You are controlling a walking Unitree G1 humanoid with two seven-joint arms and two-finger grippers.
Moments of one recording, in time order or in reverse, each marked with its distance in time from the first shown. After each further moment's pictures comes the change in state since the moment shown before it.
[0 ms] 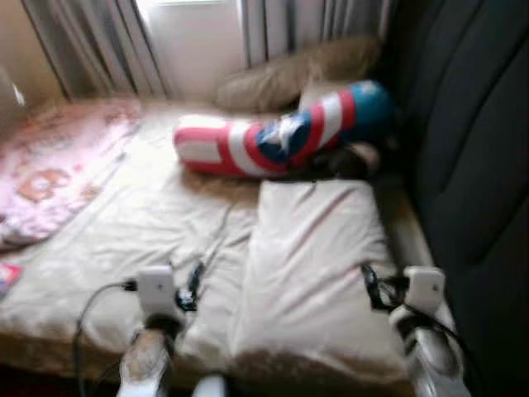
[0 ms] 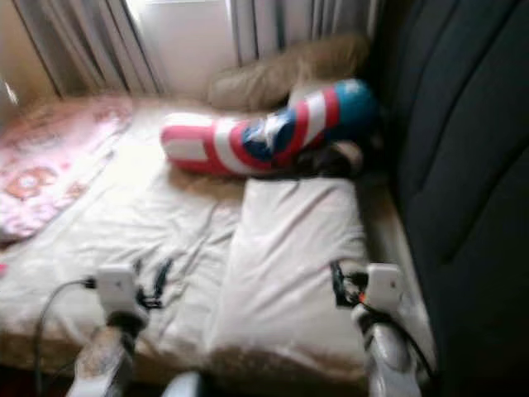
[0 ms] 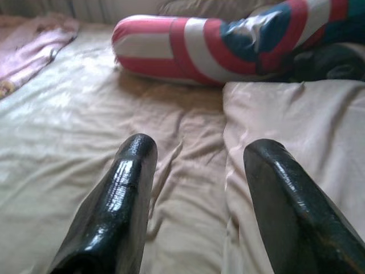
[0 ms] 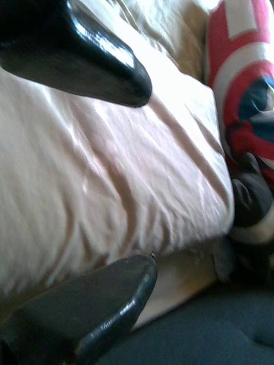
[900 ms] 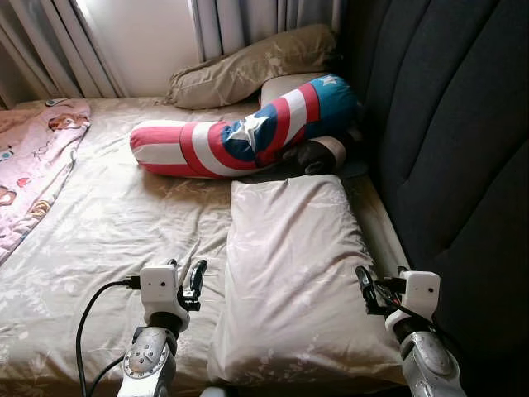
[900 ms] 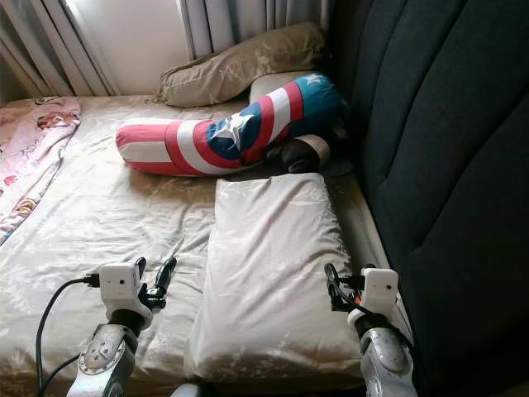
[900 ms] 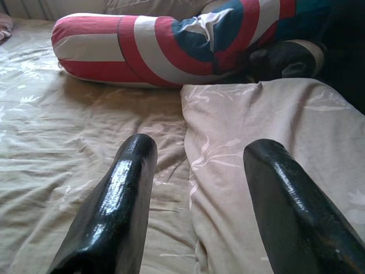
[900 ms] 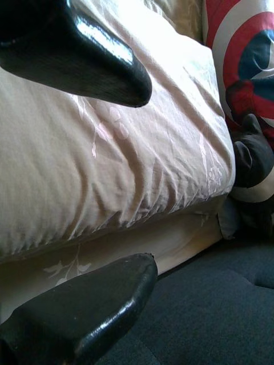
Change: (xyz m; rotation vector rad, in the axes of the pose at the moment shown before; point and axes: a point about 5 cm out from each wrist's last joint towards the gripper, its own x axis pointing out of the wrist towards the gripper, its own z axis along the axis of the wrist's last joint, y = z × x) left arm 0.008 0.001 0.010 0.013 -0.027 -0.008; right arm 0.001 0.006 0.002 0.003 -0.013 0.037
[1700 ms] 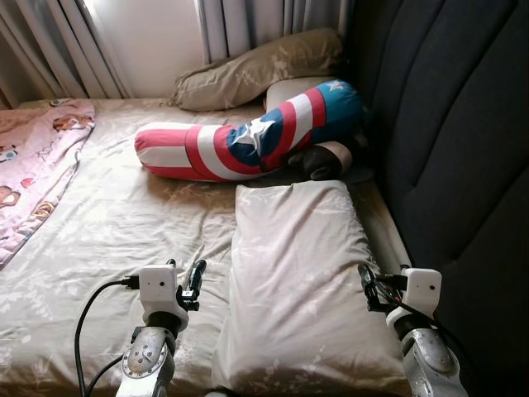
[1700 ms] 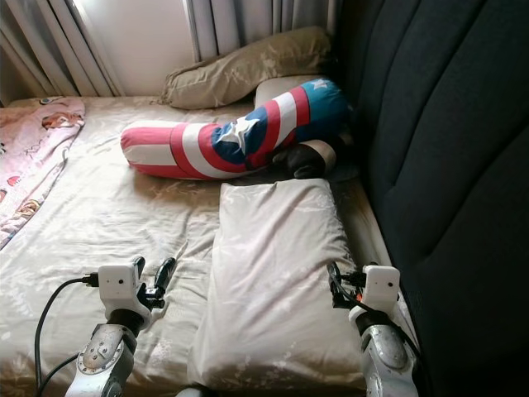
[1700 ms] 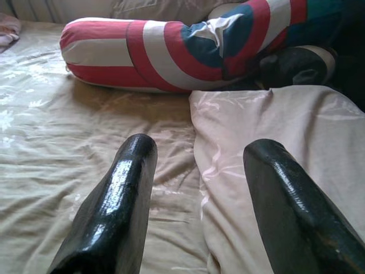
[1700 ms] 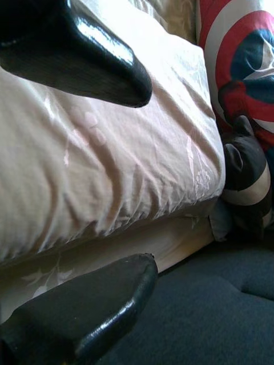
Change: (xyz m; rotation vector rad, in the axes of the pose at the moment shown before) left arm 0.001 0.001 0.001 0.004 -0.002 -0.002; right arm 0.003 -0.002 0.002 -0.003 -0.002 -0.024
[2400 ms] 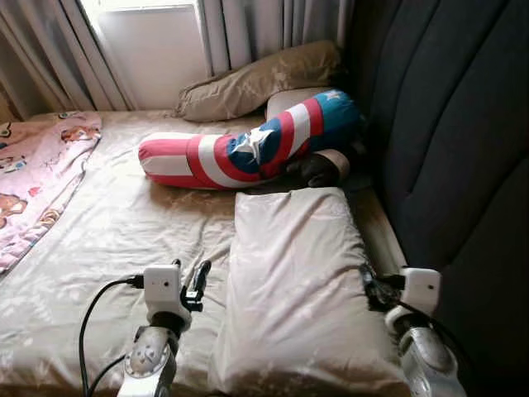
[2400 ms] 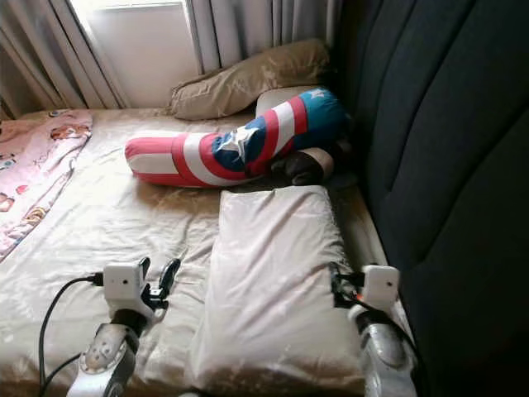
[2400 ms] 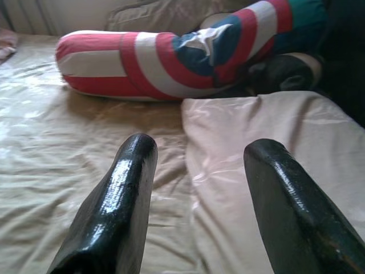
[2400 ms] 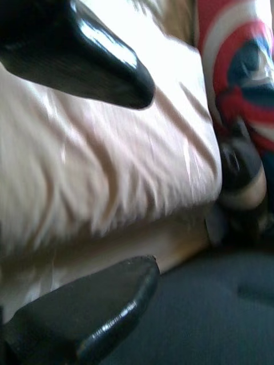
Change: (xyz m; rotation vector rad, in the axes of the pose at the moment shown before) left arm 0.001 -0.001 0.000 0.009 0.001 -0.030; right arm 0.008 0.006 0.001 -0.008 0.005 0.005
